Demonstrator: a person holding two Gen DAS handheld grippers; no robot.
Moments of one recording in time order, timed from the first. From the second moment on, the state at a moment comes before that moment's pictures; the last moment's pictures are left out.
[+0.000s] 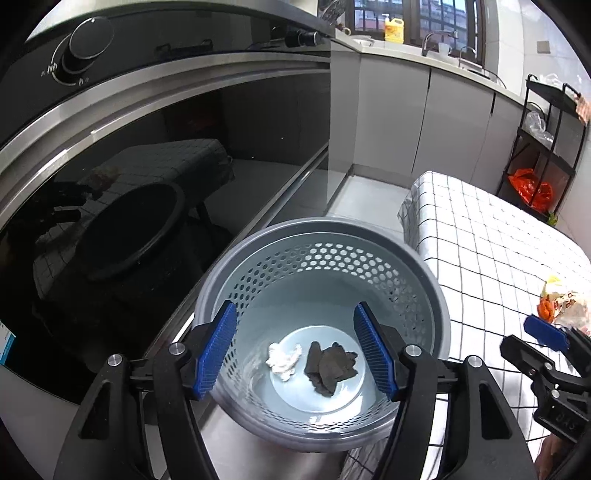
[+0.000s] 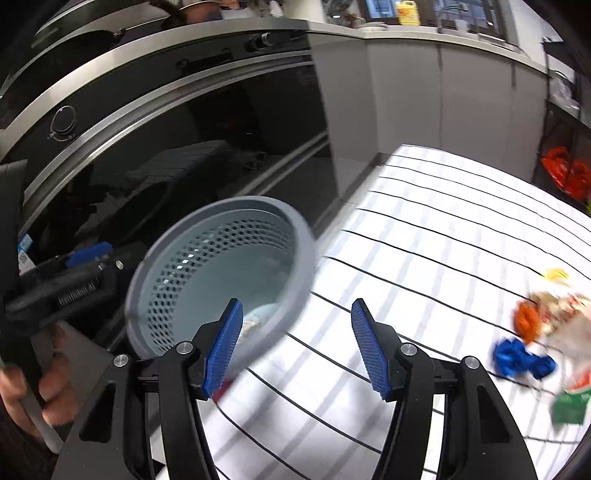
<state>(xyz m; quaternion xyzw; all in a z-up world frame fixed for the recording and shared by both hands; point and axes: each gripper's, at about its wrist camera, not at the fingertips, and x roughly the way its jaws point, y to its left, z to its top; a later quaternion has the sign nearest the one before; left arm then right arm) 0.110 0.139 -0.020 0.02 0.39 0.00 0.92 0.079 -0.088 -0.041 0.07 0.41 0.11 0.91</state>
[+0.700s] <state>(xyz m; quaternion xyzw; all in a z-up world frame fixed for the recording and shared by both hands) 0.070 0.065 0.007 0.02 0.37 -0.07 0.93 -0.036 -0.232 0.017 0.10 0.34 -0.01 0.93</state>
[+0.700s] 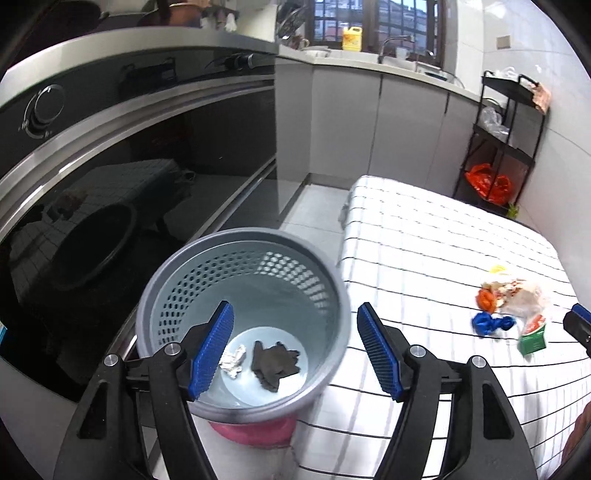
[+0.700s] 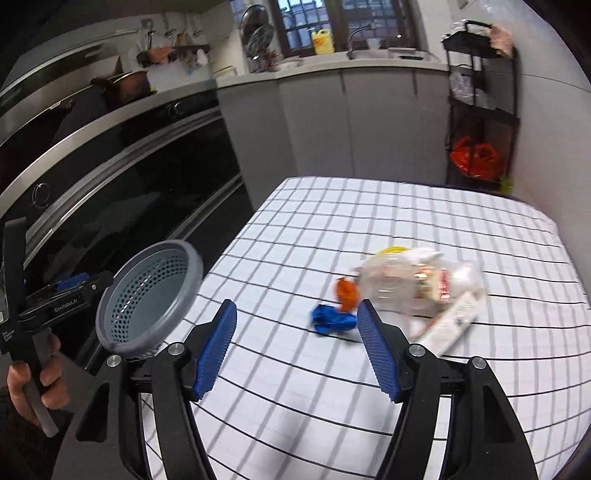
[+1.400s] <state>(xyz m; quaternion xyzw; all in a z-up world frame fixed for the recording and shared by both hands) 0.046 -0.075 0.011 0.05 0.35 -0.16 0.92 -0.076 -0.363 -0.008 0.17 0.33 -0.11 0.92</state>
